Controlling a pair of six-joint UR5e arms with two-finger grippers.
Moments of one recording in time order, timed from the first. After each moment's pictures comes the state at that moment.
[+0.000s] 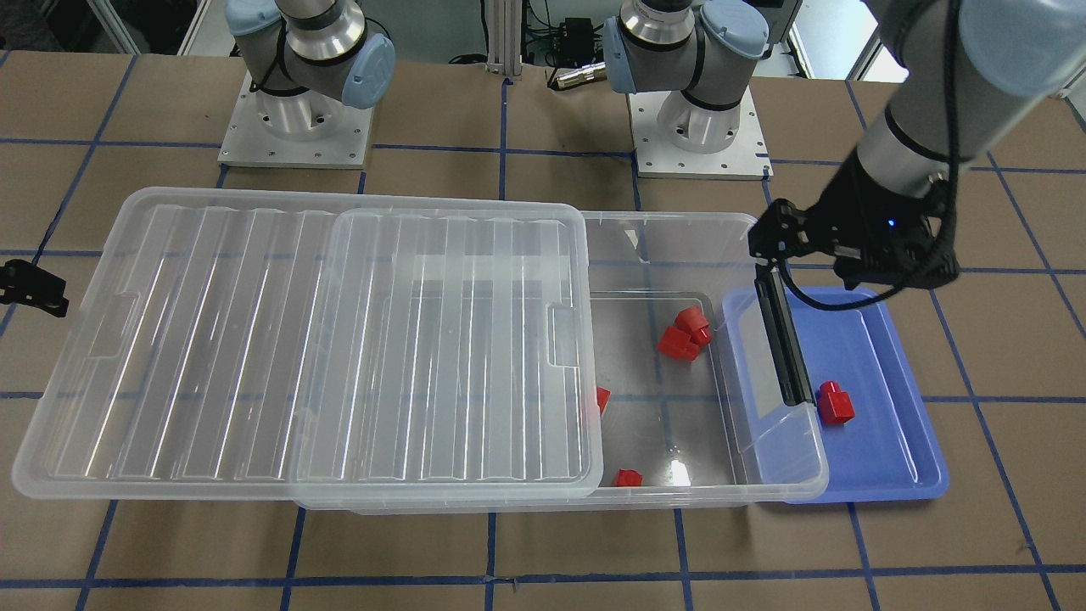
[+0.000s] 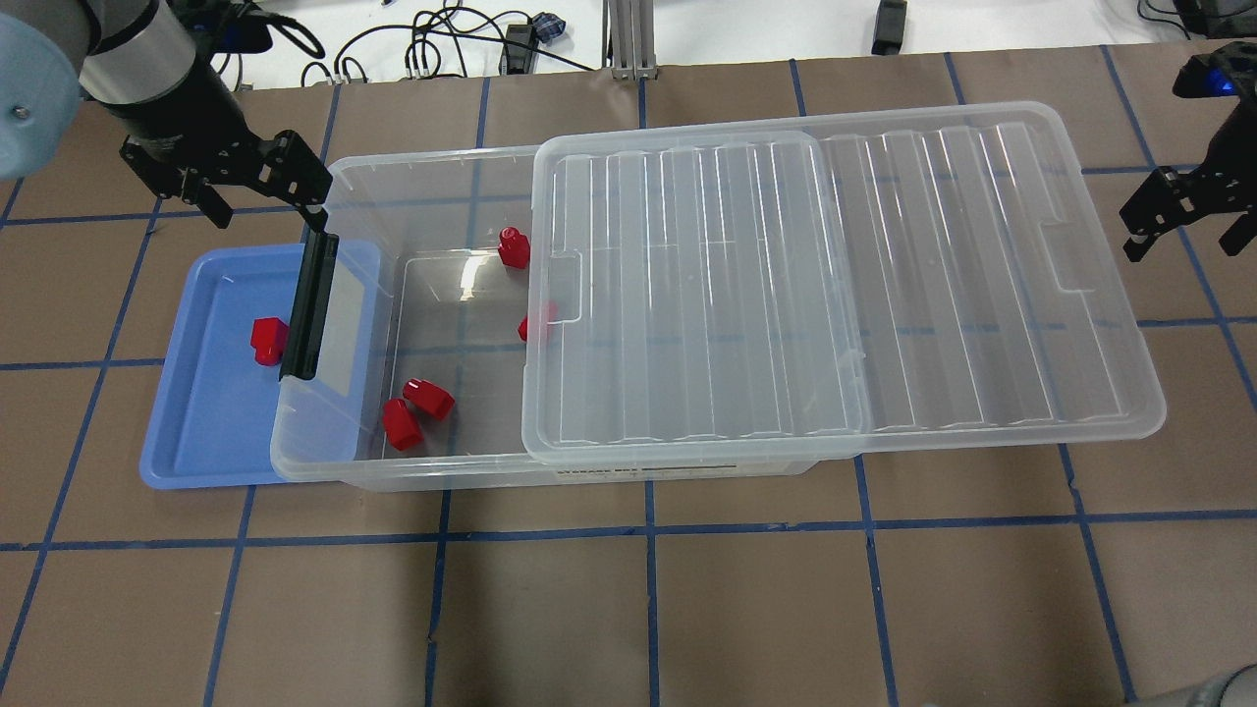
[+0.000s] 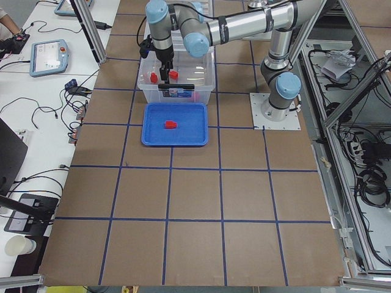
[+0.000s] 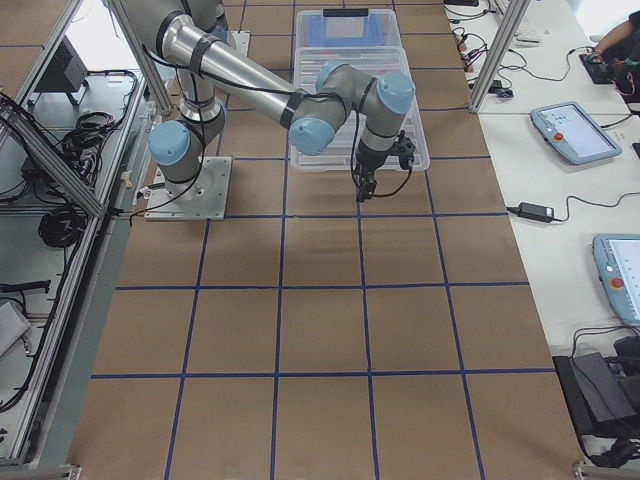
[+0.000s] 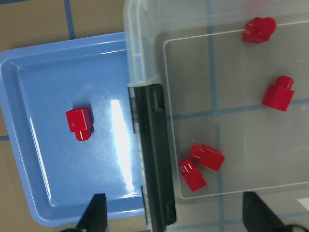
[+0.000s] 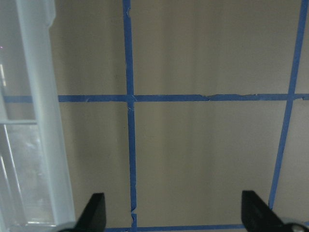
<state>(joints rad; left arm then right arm) -1.47 -1.65 -1.52 -1.55 1.58 0.21 1.09 -1.34 1.60 -1.72 -1.66 -0.48</state>
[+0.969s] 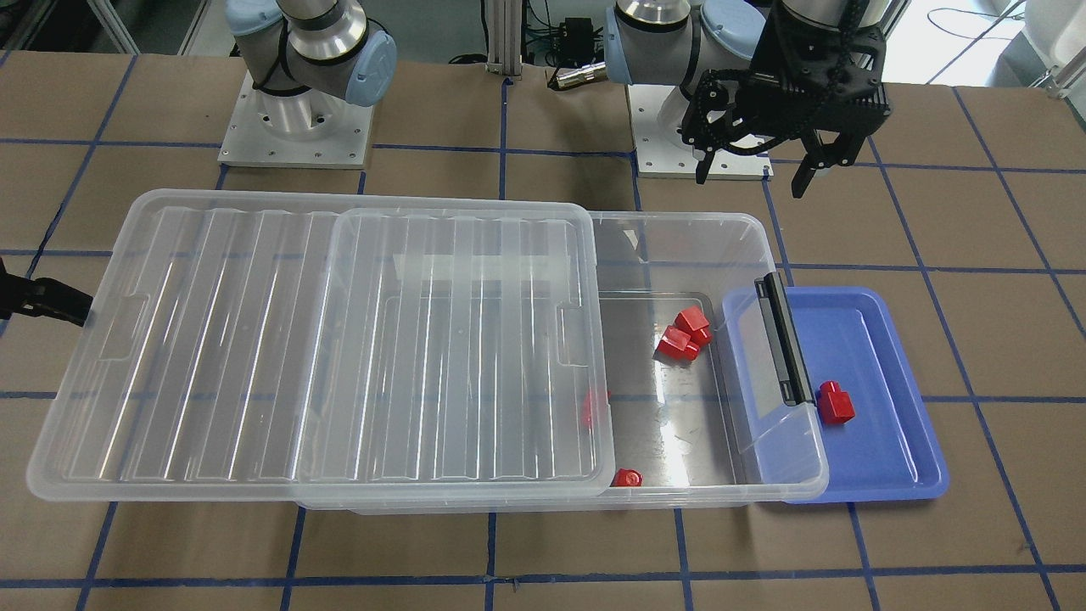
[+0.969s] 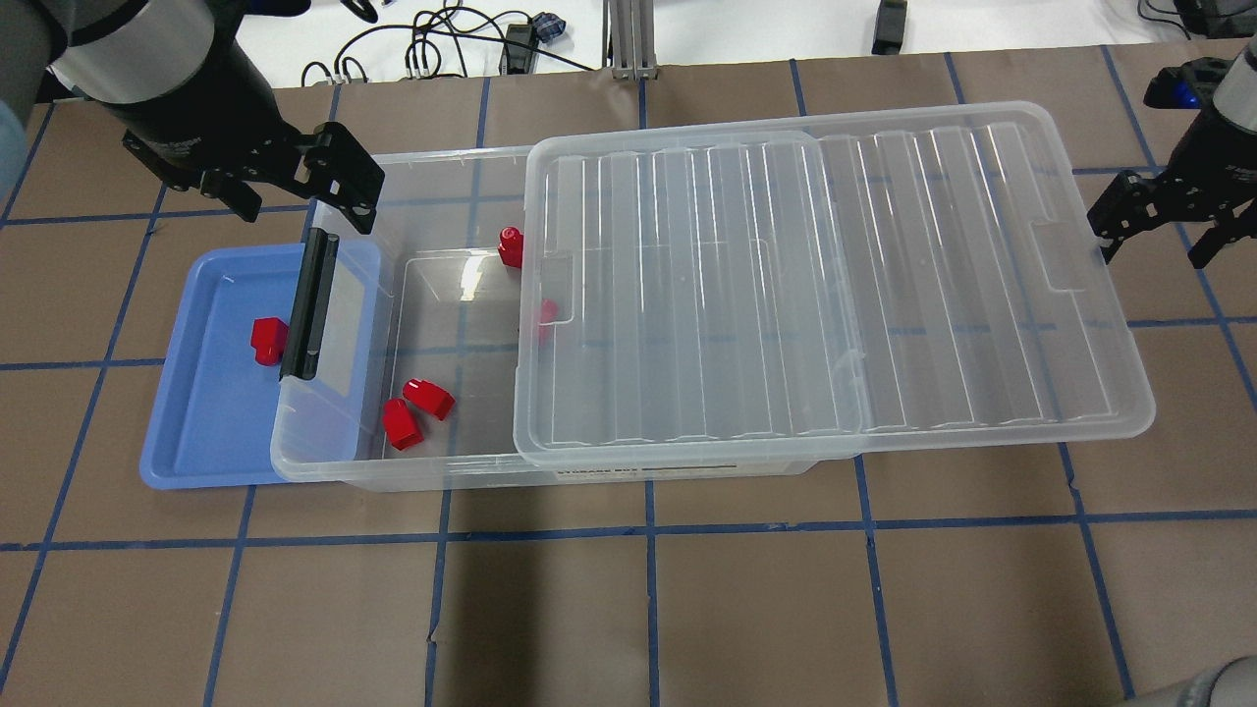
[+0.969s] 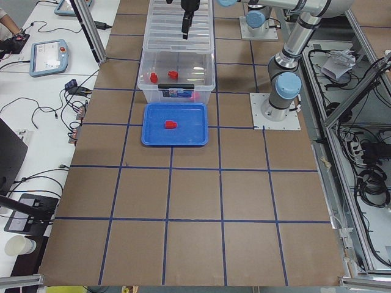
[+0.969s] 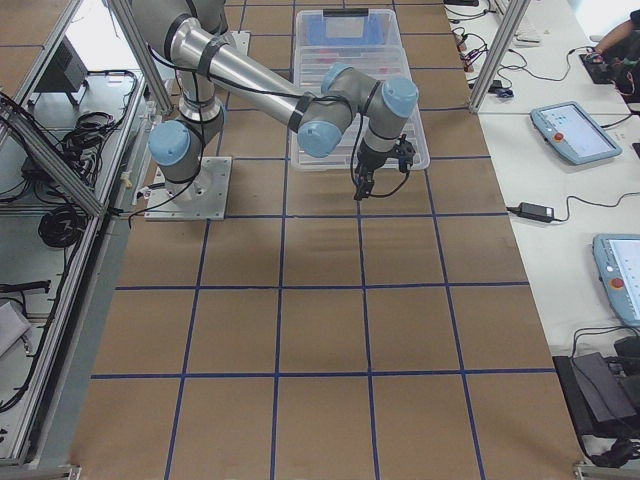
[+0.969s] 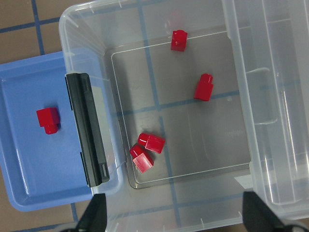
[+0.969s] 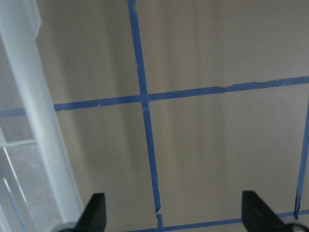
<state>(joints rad) -1.57 -1.49 -1.55 -1.57 1.56 0.17 1.13 -1.32 1.60 -1.70 -1.66 -0.33</state>
